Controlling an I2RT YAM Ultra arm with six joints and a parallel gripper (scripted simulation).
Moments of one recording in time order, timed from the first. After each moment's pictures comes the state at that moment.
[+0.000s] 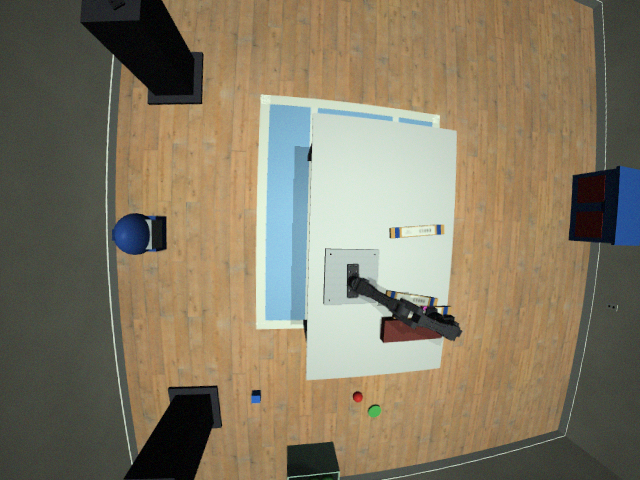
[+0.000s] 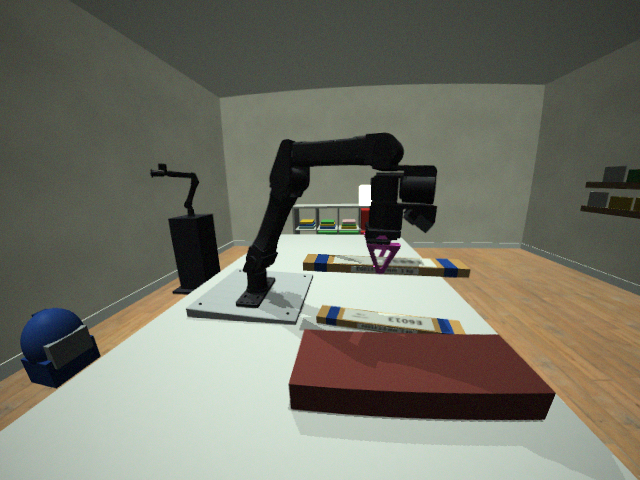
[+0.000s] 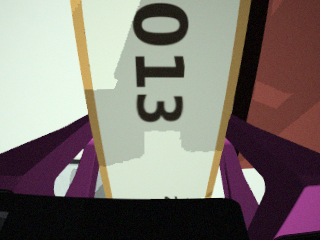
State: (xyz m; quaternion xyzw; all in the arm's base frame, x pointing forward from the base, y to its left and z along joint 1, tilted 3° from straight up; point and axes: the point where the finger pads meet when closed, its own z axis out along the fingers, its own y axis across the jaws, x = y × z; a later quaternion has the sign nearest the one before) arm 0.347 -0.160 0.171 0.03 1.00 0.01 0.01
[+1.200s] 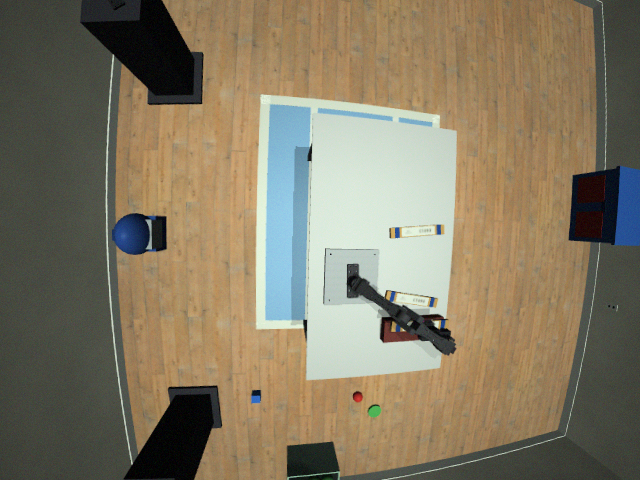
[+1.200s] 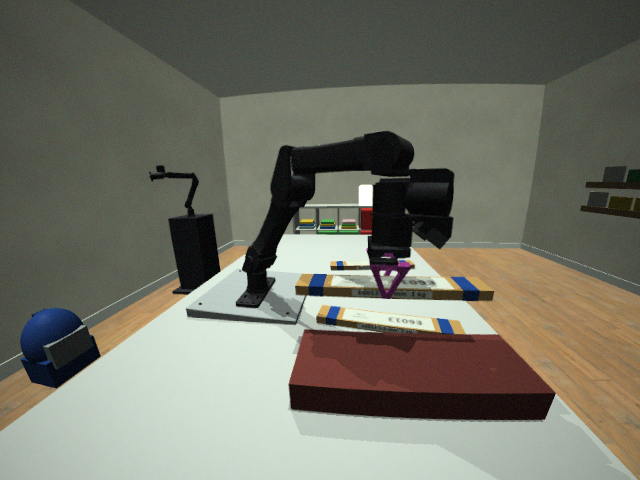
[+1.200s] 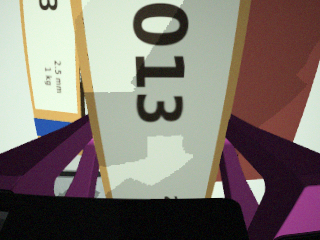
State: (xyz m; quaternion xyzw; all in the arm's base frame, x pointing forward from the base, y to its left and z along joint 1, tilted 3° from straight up) arm 0.344 -0.244 0.156 0.03 1.00 0.00 0.02
